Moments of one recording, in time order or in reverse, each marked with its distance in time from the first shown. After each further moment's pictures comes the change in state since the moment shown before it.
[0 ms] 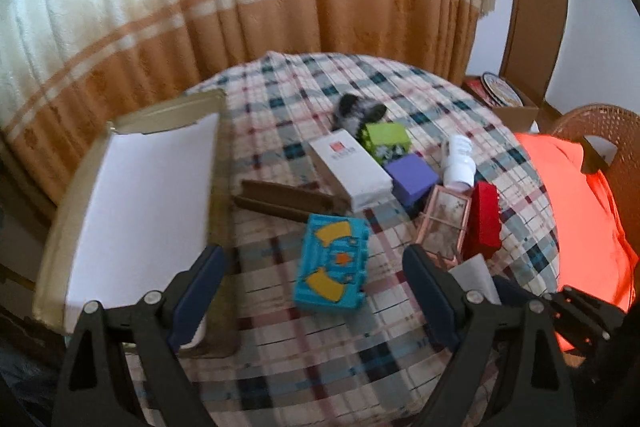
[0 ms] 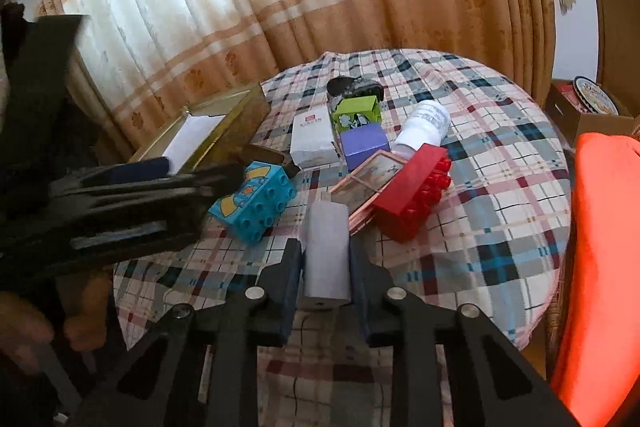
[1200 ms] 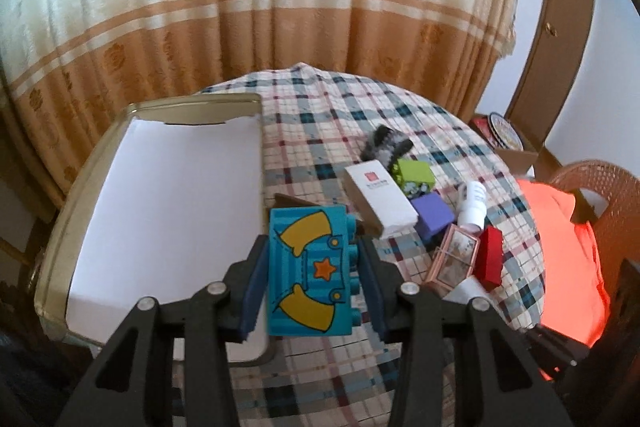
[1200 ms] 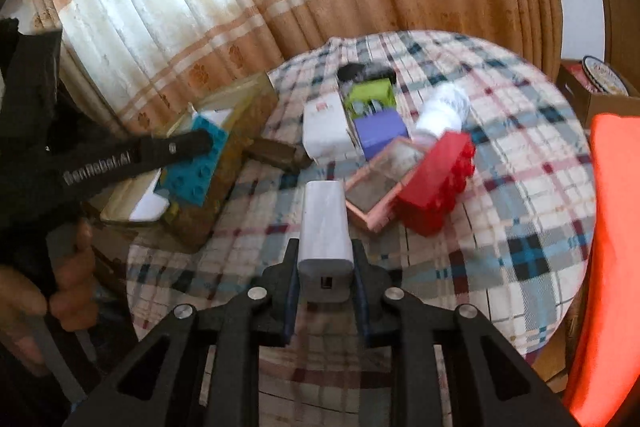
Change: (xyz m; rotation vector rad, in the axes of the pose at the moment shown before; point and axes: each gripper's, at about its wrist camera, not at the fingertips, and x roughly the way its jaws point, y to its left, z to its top) left arm -0.016 0.055 0.007 -0.178 -0.055 -0.051; right arm 0.010 0.005 0.007 0.051 0.038 0.044
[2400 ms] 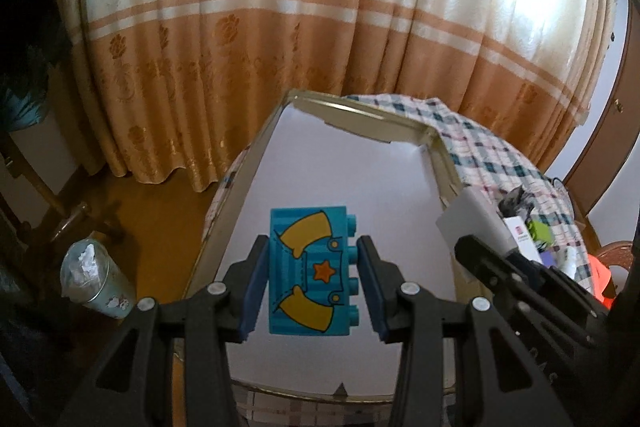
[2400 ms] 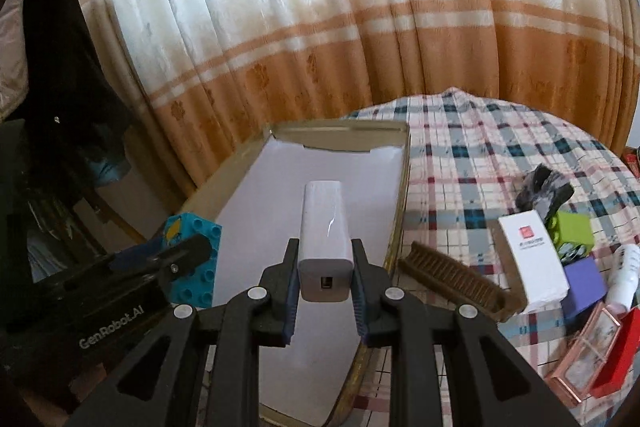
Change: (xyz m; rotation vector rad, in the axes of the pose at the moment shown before) left arm 0.002 0.140 -0.006 -0.222 -0.048 0.162; right arm 0.110 0.151 0.068 -0.212 -0.048 0.037
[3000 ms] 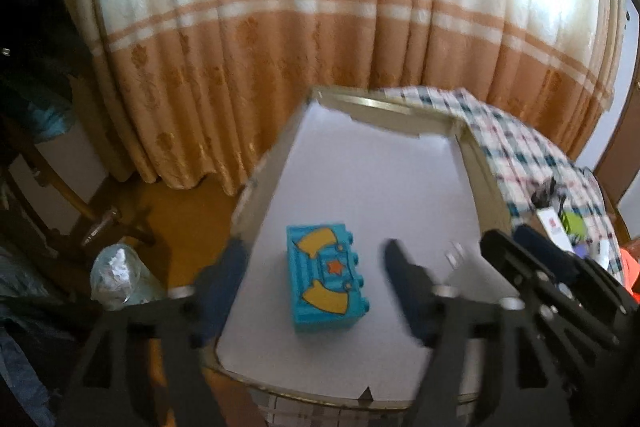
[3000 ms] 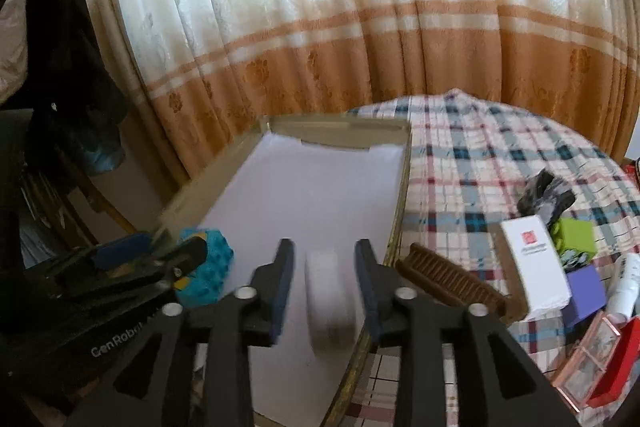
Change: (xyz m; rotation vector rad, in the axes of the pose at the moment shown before) left arm -0.005 -0.006 0.000 0.026 -0.038 0.144; right arm -0.003 0.001 -0.001 -0.029 -0.032 -0.012
